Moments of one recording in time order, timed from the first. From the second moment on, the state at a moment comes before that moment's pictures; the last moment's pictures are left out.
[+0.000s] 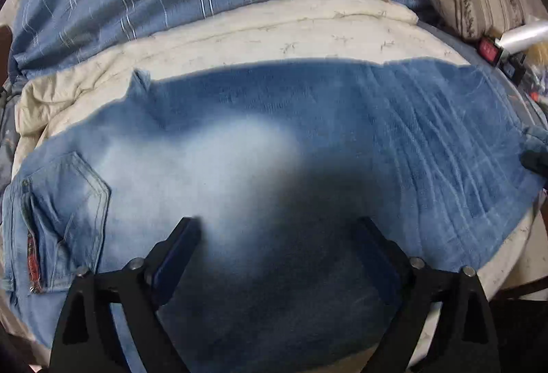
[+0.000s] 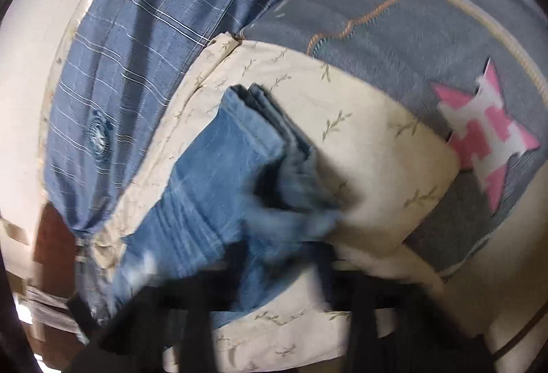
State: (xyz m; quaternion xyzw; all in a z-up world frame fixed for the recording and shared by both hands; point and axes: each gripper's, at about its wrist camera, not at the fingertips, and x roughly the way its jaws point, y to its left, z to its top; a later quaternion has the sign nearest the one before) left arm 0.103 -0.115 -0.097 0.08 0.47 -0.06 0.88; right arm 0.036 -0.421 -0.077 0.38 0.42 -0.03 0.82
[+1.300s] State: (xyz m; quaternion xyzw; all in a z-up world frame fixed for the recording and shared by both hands) left arm 0.063 -0.006 -0.018 -0.12 0.41 -0.06 0.90; right arm 0.027 -0.254 -0.070 0.38 0.41 0.23 0.80
